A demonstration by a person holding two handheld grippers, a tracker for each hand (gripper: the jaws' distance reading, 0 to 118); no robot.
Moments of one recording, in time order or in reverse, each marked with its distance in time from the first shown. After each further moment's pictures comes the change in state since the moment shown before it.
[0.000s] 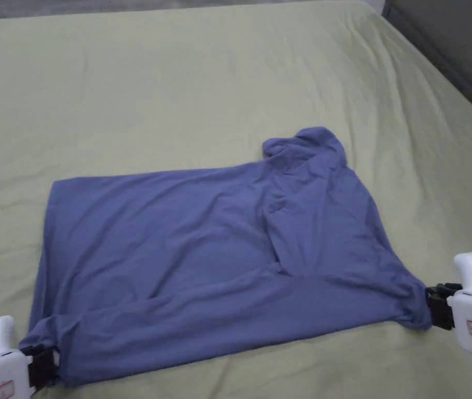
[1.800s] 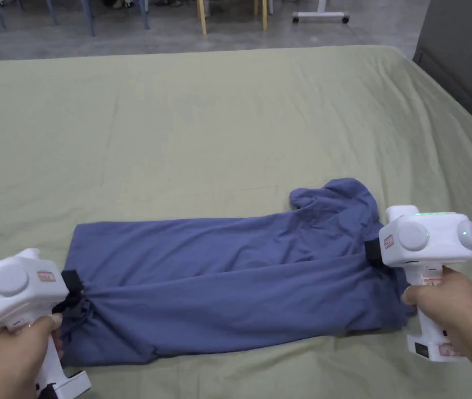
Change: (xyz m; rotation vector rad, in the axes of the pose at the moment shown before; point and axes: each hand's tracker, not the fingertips) left arm -0.011 0.185 -0.109 0.011 0.037 0.391; right arm -0.036 0.200 -0.198 -0.075 -0.071 -0.013
